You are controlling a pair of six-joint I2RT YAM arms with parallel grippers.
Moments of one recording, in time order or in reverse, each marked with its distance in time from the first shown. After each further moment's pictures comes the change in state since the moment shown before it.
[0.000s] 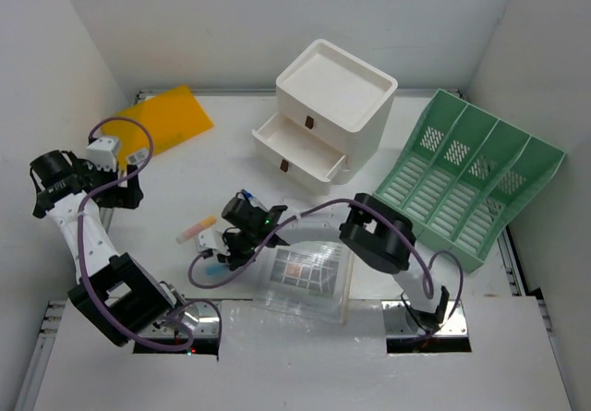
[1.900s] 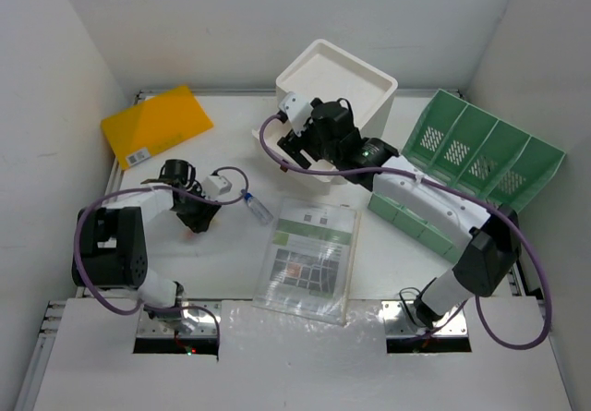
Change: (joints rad) left arm -0.706 0.316 -0.312 0.282 -0.290 0.113; right arm -0.388 -0.635 -0.078 -0.119 0.684 0.239
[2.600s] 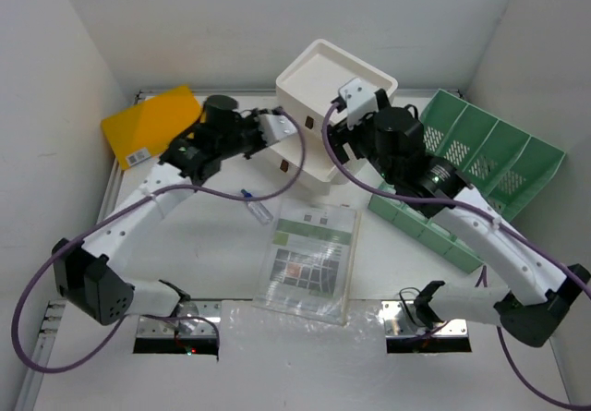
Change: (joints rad) left arm -0.482 -0.178 0.554 0.082 -0.016 -0.044; right arm -0.018 -0.355 -0.070 -0.076 0.153 0.083
